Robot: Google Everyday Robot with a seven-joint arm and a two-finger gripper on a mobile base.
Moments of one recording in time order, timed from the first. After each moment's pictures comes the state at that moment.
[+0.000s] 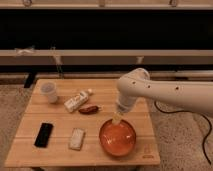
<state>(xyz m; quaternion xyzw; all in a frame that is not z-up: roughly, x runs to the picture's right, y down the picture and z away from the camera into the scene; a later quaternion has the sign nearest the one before) 0.075 0.135 0.731 -0.33 0.03 0.29 0.90</state>
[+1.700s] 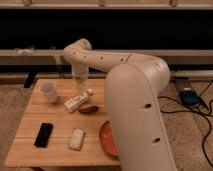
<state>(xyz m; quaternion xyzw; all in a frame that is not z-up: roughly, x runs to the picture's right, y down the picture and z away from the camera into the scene) -0.153 -0.004 0.825 -0.31 -0.01 0.06 0.95</state>
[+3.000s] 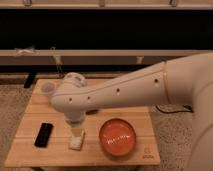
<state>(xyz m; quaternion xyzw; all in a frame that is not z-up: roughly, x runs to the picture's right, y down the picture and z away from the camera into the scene) -0.103 0.161 0.645 -0.29 -0.05 -0.01 0.95</state>
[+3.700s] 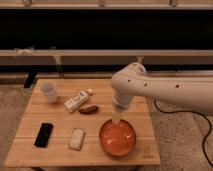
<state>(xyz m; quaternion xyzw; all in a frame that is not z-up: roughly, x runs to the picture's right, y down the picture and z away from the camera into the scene) 0.081 0.103 0.706 -0.30 0.01 0.17 0.94</state>
